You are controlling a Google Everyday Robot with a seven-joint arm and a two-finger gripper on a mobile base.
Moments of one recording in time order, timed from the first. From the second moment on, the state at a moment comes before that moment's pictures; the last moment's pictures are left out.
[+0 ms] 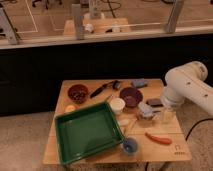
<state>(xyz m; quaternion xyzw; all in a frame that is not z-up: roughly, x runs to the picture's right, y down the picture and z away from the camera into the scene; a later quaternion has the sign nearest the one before) 0.285 0.105 0.684 -0.28 0.02 0.02 0.96</state>
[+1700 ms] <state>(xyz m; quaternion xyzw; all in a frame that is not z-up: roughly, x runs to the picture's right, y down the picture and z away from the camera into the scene) 0.285 0.105 0.684 -0.28 0.02 0.02 0.96</state>
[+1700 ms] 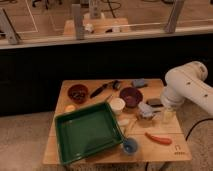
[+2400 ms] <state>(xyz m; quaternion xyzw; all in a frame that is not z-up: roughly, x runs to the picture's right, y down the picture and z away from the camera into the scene) 0.293 0.094 0.712 -0.26 0.02 0.01 0.97</state>
